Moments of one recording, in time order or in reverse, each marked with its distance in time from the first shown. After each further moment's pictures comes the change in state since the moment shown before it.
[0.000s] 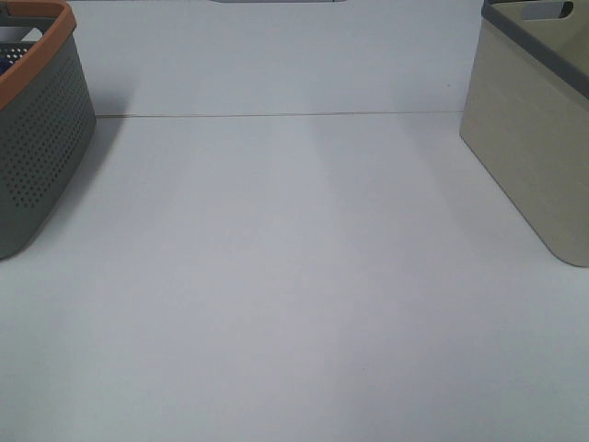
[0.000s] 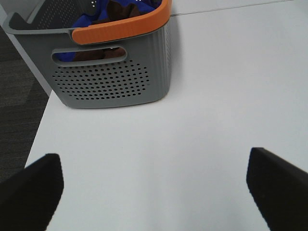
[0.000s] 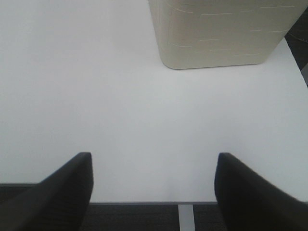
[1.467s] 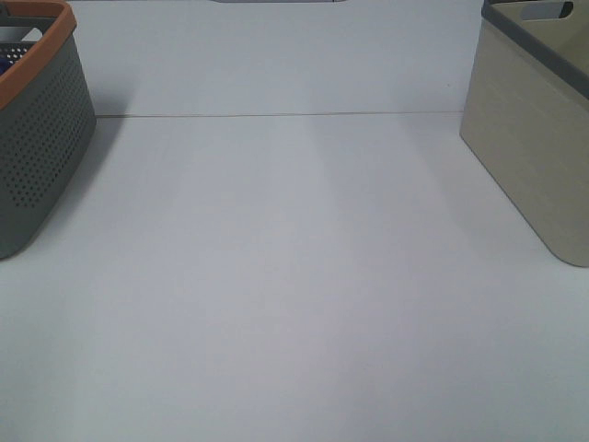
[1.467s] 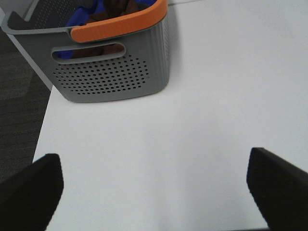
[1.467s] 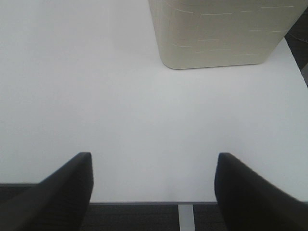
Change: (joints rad) left arm 0.000 0.121 -0.106 0.000 0.068 0.047; right arm 0.000 0.000 0.000 0.000 0.000 0.000
